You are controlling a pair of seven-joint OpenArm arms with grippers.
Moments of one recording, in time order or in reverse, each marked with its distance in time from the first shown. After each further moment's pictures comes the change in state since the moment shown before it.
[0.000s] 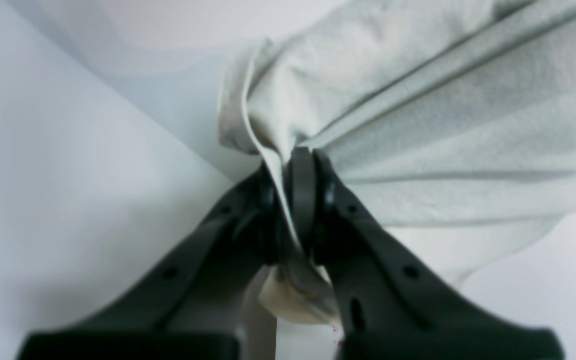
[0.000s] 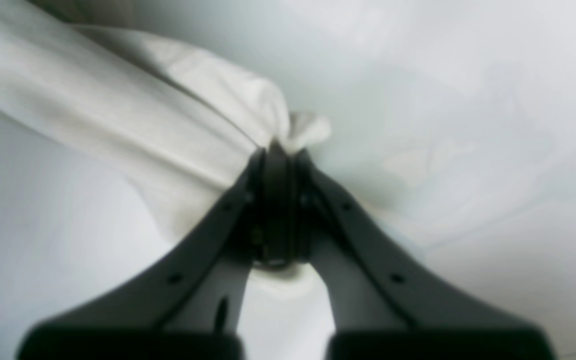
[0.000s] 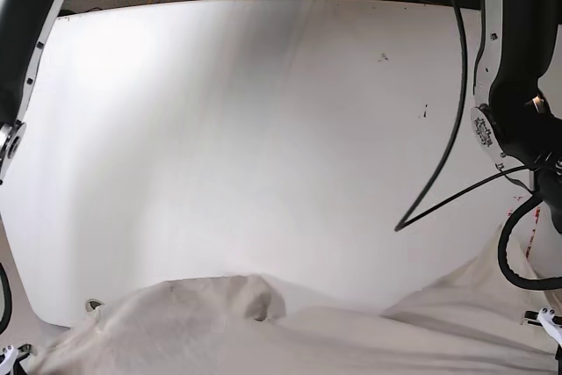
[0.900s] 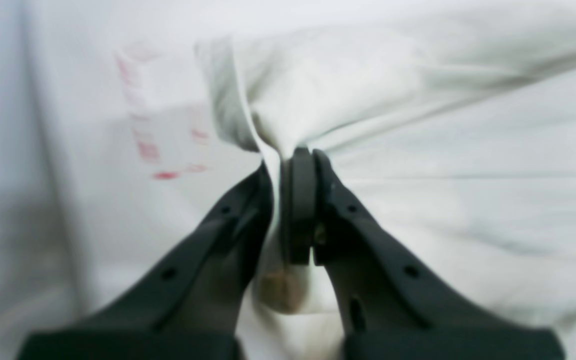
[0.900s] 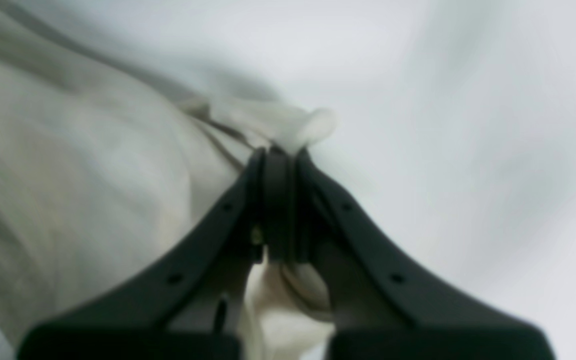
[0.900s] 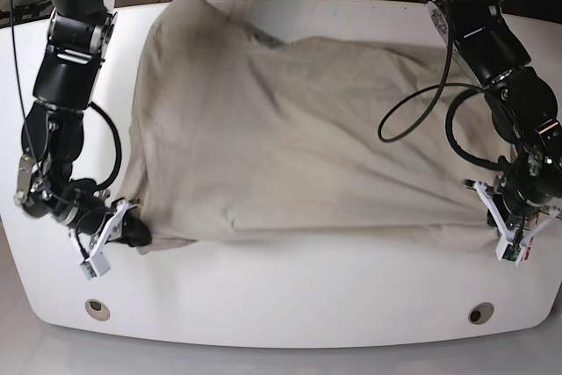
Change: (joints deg) left arm 30.4 5.3 -8.6 -11.0 2.6 -0.1 -6.6; right arm -38.6 -14.0 12.7 -0.4 -8.0 -0.3 9.9
